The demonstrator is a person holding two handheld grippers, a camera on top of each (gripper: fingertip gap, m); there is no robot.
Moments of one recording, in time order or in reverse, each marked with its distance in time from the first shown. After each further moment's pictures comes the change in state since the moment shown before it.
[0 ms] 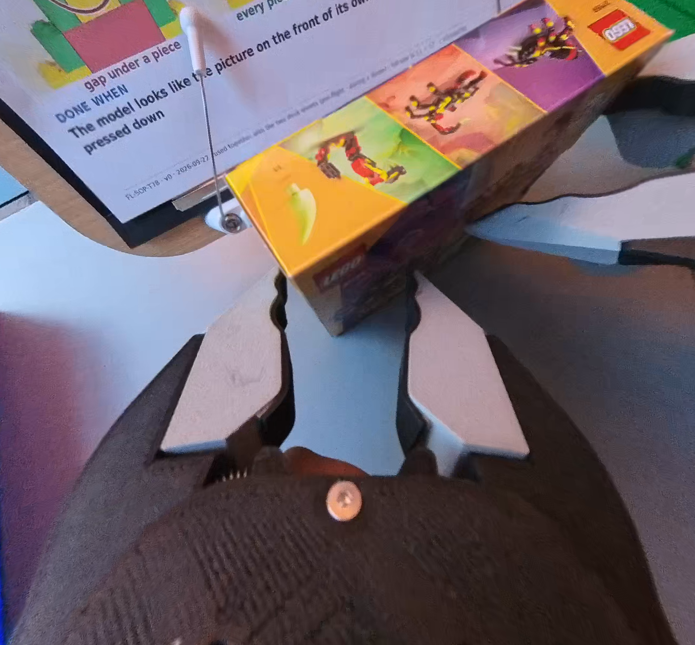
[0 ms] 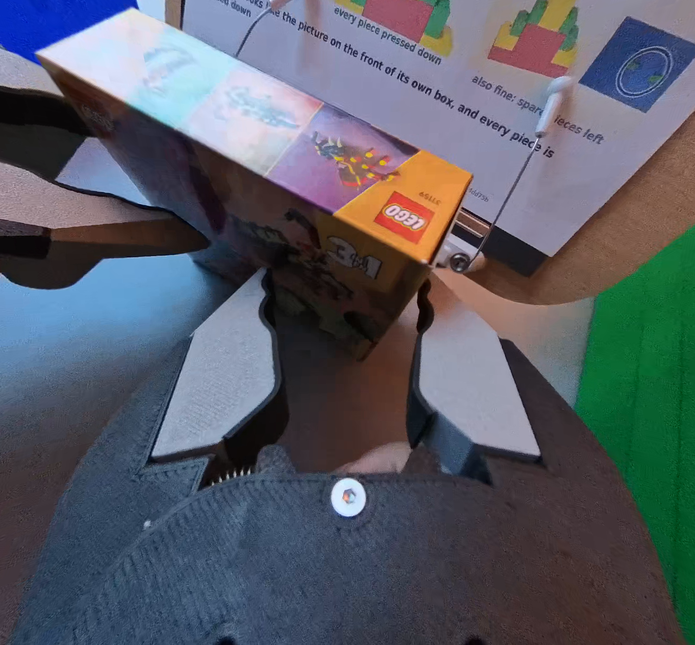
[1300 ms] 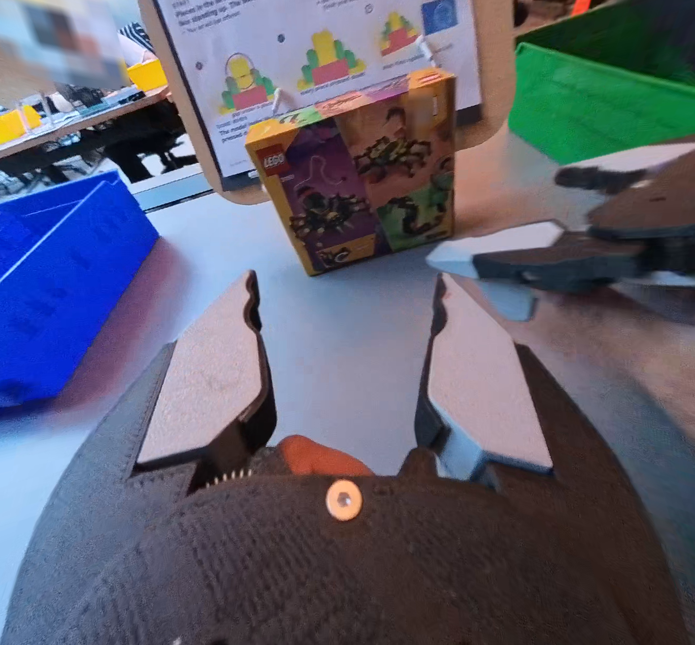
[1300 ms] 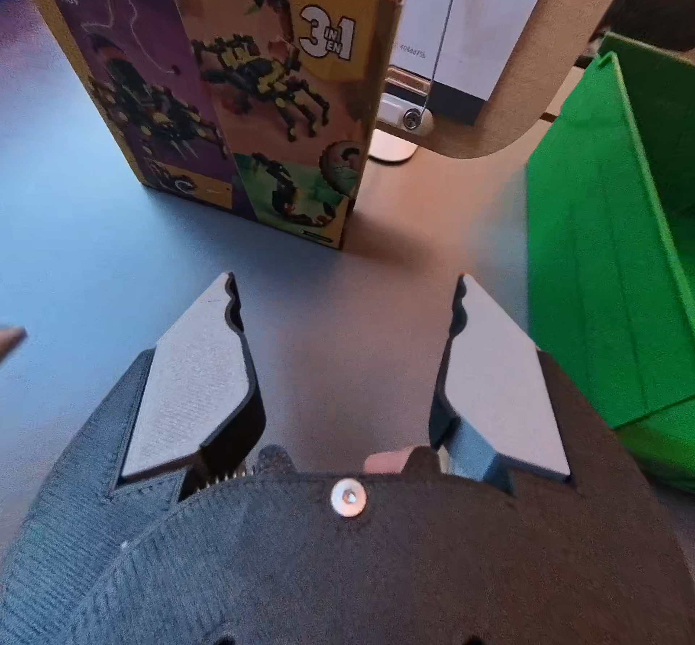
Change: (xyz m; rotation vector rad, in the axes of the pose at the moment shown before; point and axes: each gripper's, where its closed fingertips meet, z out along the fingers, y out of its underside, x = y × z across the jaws) left arm 0.086 0.021 -0.095 0.306 -0.445 -0.066; right arm 0.003 0.063 -0.051 -0.019 0.236 0.092
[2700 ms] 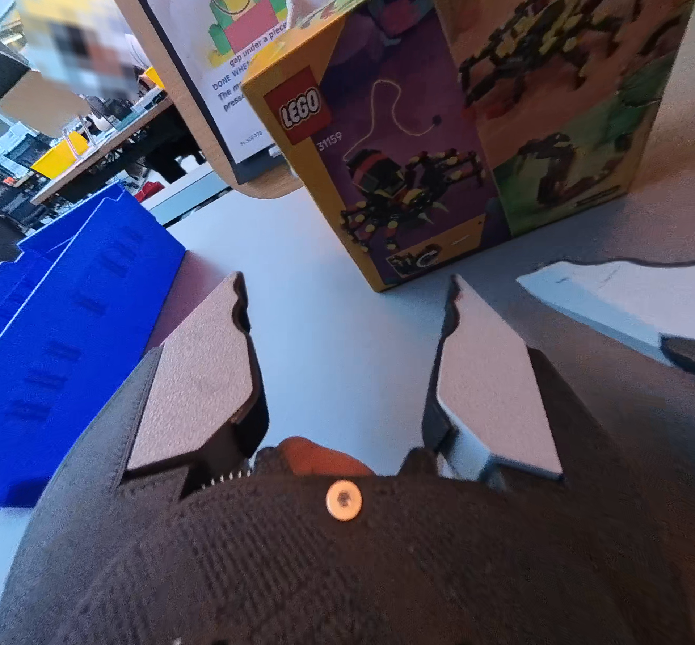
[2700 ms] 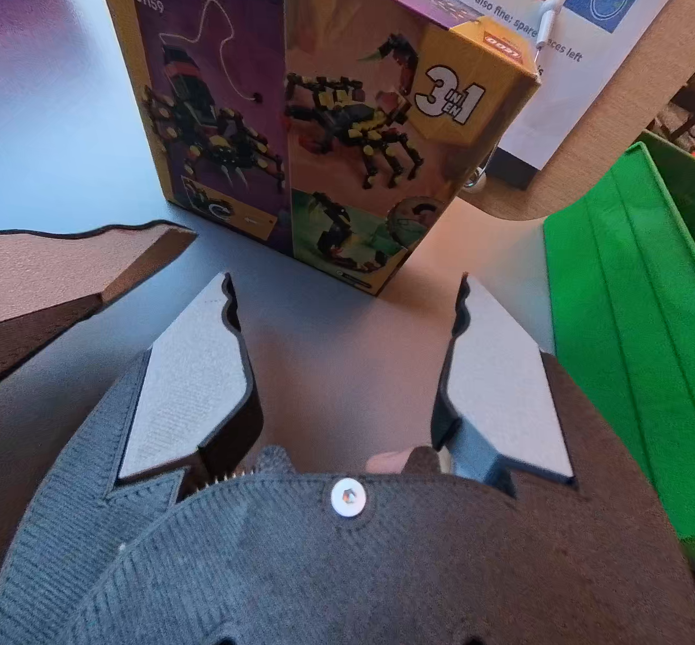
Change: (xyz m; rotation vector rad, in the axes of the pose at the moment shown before) left arm -0.051 0.036 0.101 -0.094 -0.069 0.198; right arm -0.032 -0.017 0.027 0.071 0.027 -0.137
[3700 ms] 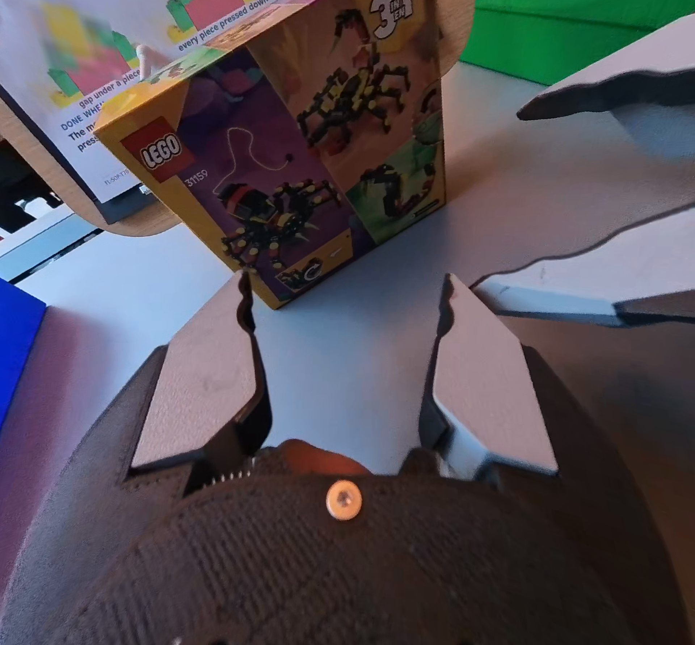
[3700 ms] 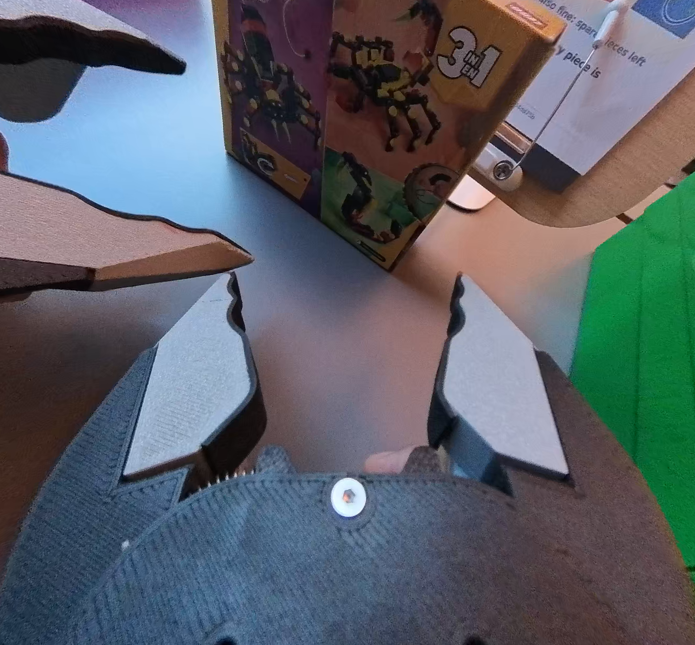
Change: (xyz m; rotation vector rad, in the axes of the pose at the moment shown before) left arm 0.058 -0.015 -0.026 0.084 0.340 -0.011; right arm 0.001 0.016 -0.023 0.049 -0.247 -0.103
